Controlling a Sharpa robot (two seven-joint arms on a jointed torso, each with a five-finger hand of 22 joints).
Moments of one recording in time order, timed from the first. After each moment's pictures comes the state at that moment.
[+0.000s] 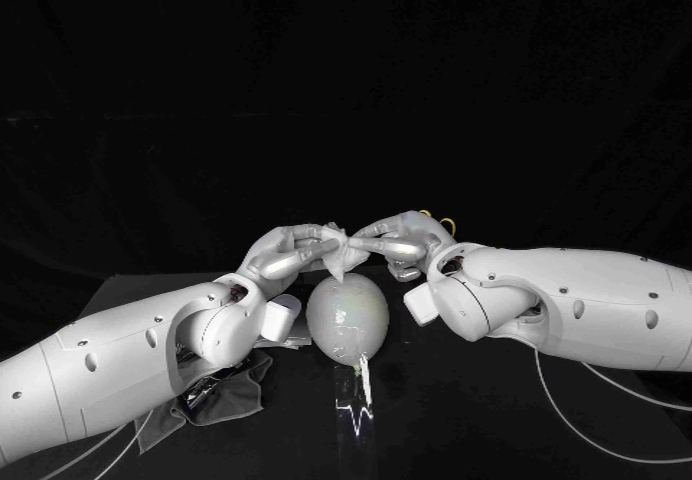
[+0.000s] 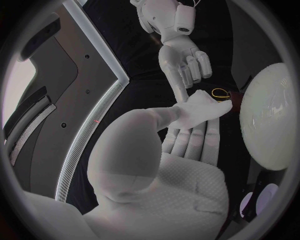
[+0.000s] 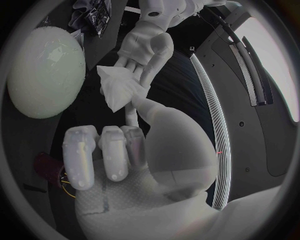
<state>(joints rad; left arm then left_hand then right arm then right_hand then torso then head) 1.21 -0.63 -0.07 1.43 -0.07 -0.15 0.43 1.40 -0.03 0.78 -0.01 0.04 0.73 0.19 0.70 0.27 0.91 0.20 0.07 0.06 0.86 0.17 0.20 0.15 0.16 0.81 0.28 0.20 0.09 1.38 -0.87 -0.17 1.77 -0.32 -0.70 -0.01 1.28 -0.07 0.48 -0.02 0.05 1.06 0.07 0.31 0.48 1.46 0.00 1.57 1.31 1.47 -0.05 1.57 1.31 0.01 1.46 0.06 1.56 1.31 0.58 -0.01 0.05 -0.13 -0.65</state>
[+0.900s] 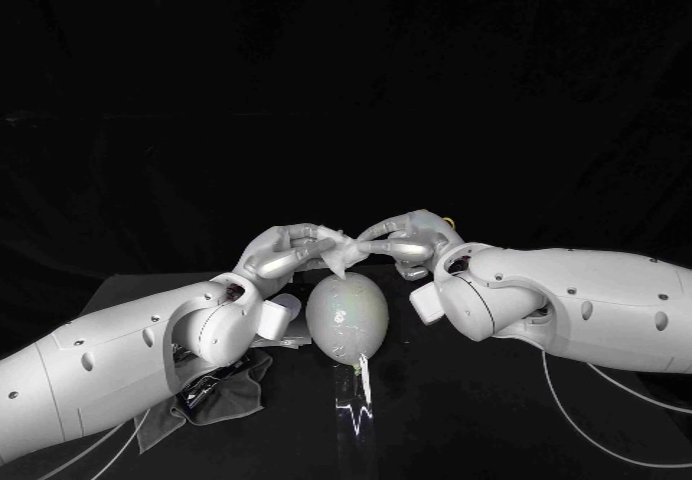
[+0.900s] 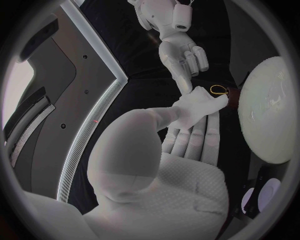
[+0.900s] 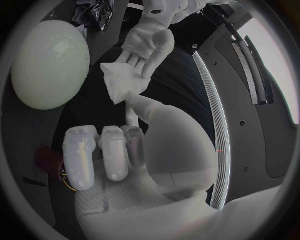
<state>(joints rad) 1.21 -0.63 -0.07 1.43 -0.08 -0.16 0.43 1.40 -0.03 0.78 -0.01 0.04 0.73 0.19 0.71 0.27 0.91 0.20 0.07 0.06 0.86 0.17 0.20 0.15 0.16 0.81 0.28 0.20 0.09 1.37 -0.89 -0.17 1.78 -0.32 -0.73 -0.01 1.29 -0.05 0.57 -0.07 0.05 1.06 0.08 0.37 0.53 1.46 0.00 1.57 1.31 1.47 -0.05 1.56 1.31 0.01 1.47 0.06 1.57 1.31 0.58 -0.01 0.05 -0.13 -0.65</state>
